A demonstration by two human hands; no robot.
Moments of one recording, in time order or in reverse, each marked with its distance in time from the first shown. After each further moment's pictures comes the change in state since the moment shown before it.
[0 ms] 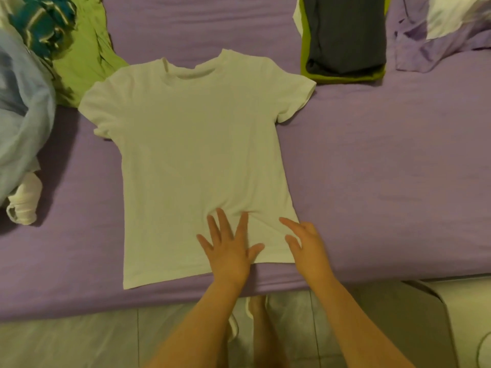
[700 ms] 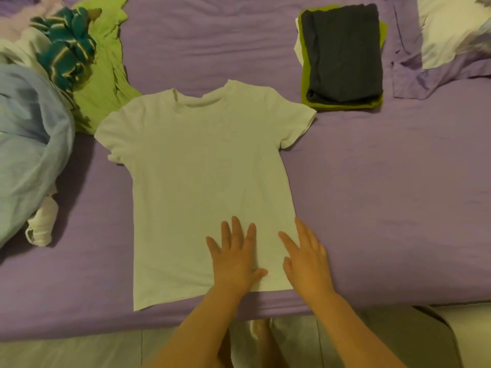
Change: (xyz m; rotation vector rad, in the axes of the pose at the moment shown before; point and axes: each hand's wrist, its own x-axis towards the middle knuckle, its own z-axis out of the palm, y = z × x) left_hand 0.023 0.001 -0.028 0.141 -0.040 0.166; right_hand 0.015 -0.029 -0.010 -0.666 -0.058 -0.120
